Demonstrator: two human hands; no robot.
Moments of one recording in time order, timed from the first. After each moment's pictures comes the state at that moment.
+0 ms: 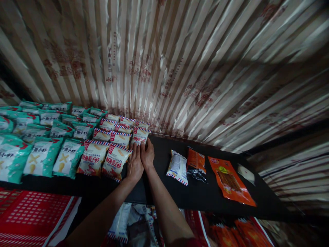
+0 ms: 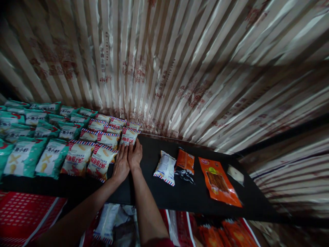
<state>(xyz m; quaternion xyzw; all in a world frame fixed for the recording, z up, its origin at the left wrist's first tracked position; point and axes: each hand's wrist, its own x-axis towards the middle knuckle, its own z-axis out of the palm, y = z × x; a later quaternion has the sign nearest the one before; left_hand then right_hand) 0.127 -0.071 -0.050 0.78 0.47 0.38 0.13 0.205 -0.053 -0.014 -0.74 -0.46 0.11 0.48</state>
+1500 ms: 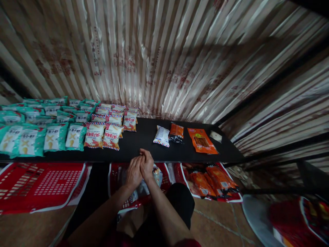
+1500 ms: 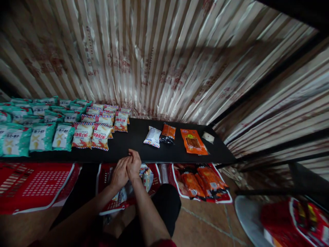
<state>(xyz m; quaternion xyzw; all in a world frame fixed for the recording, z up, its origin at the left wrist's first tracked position) 0.071 -0.240 -0.045 0.84 0.35 0.35 0.21 0.159 -0.244 -0.024 -0.72 -0.44 0.10 0.53</state>
